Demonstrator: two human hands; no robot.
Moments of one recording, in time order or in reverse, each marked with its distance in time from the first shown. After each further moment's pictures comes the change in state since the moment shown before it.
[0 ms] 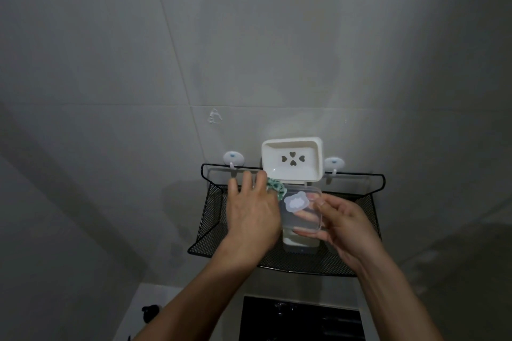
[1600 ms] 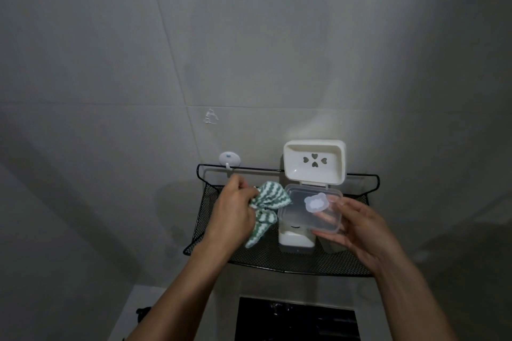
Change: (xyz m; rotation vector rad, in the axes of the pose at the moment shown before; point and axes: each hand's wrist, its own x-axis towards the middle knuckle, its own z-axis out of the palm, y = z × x) left_hand 0.002 -0.036 0.032 -0.567 0.129 -0.022; right_hand -0.001 -0.013 -0.035 0.036 0.154 0.114
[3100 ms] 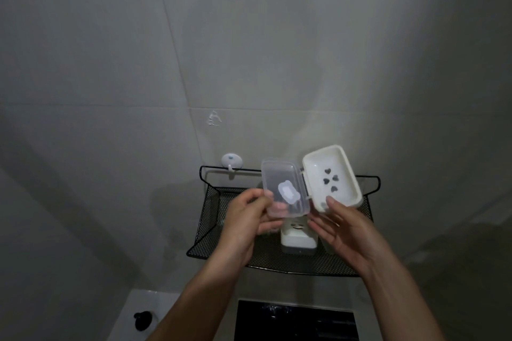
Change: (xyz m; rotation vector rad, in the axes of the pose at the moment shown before) left_hand -0.010 0.029 0.001 -1.293 -0.078 -0.658; right_hand -0.006 0.011 0.019 0.261 -0.112 0.019
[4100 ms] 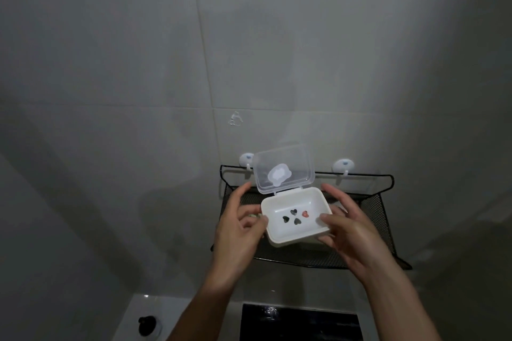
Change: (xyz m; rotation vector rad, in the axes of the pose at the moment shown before) left_hand -0.033 -0.005 -0.063 0.304 0.051 0.345; right_hand -0.018 0.033 0.035 -0.357 -0.028 -0.192
